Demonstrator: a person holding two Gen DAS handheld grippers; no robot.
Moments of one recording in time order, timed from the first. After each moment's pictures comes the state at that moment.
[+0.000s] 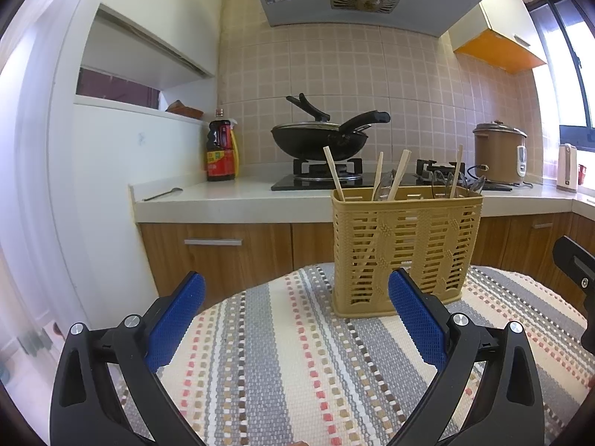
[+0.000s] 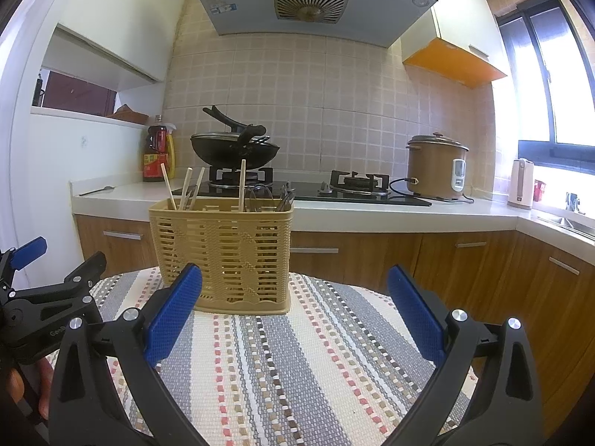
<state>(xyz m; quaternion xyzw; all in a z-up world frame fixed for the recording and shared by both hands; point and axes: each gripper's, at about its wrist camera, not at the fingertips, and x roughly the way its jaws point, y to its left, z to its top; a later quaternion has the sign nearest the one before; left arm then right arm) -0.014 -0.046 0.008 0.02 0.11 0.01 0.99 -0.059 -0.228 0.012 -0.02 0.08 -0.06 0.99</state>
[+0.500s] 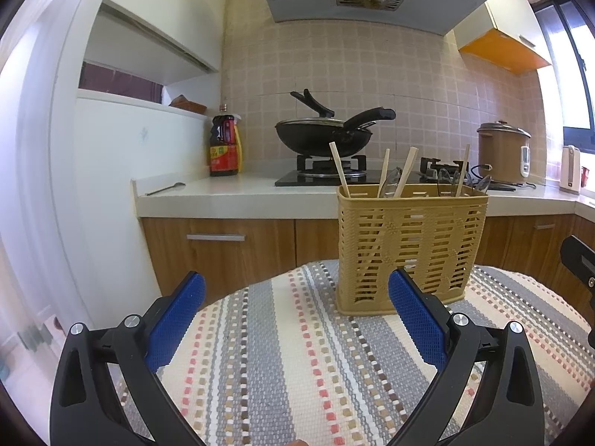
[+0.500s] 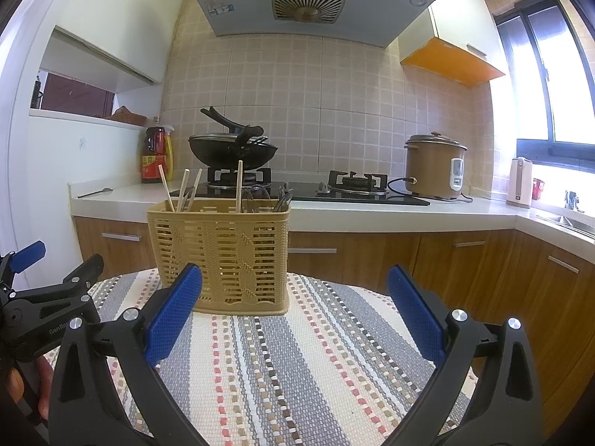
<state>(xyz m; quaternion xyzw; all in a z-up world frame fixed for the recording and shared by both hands) -0.012 -0.042 0.007 0.01 0.12 0.02 0.99 -0.059 -0.230 0.013 -0.02 0.08 -0.06 0.99</state>
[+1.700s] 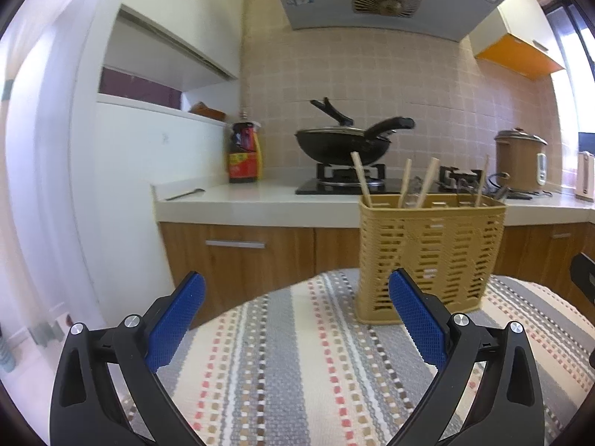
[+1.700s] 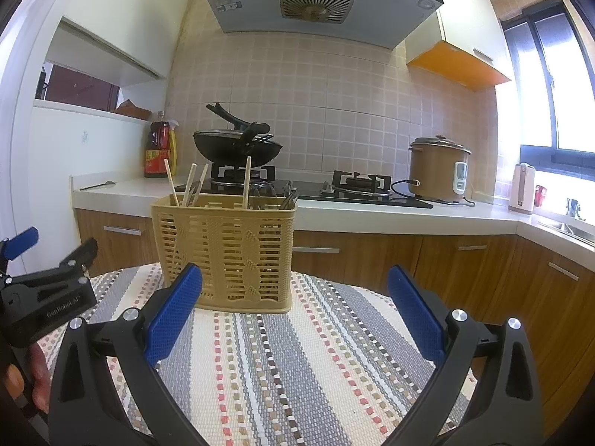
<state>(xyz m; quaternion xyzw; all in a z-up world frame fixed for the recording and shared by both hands) -0.015 -0.033 0.011 0.01 0.10 0.06 0.99 -0.057 -0.221 0.009 -0.03 0.08 -0.06 0.99</state>
